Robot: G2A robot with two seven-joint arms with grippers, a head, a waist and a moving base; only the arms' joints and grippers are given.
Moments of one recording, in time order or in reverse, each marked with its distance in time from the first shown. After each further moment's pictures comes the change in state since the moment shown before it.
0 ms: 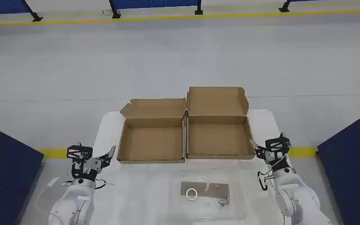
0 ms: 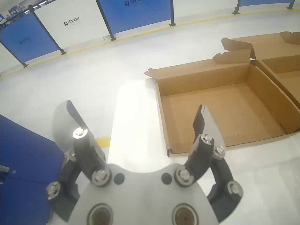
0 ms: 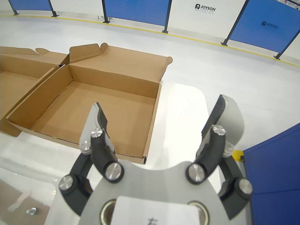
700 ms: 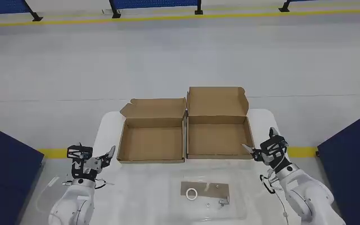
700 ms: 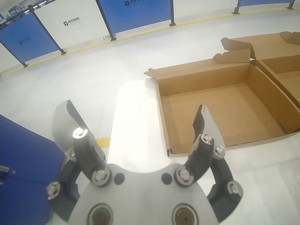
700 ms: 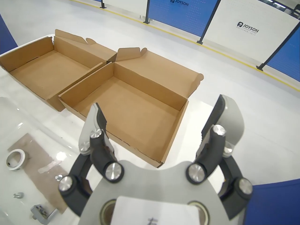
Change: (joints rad) left arm 0.000 0.000 0.000 0.000 0.000 0.000 0.000; right arm -0.015 0.023 0.080 -0.109 -0.025 -0.325 0.070
